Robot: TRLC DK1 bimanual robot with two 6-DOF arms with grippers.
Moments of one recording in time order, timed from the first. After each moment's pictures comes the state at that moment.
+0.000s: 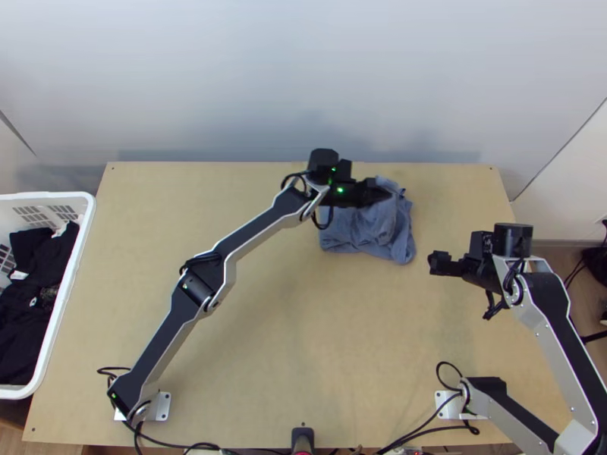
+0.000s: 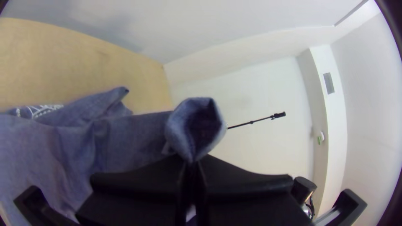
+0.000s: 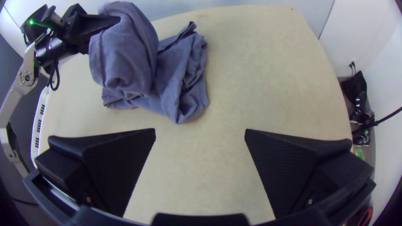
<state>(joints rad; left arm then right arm) -0.69 2.53 2.39 -0.04 0.68 -1.03 0.02 1.05 0.84 -0.68 -0.16 0.15</state>
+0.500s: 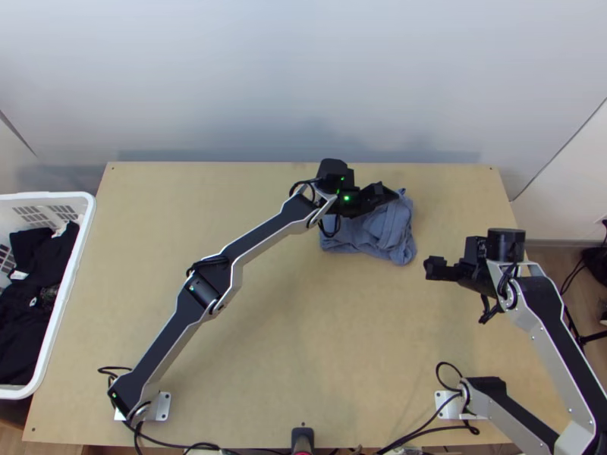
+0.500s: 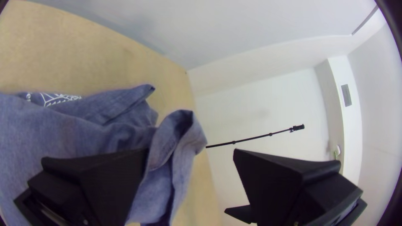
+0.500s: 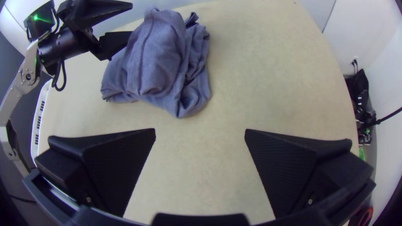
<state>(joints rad) -0.72 2.56 2.39 -0.10 0.51 -1.02 0.04 1.04 0.79 -0.65 -0.16 0.16</state>
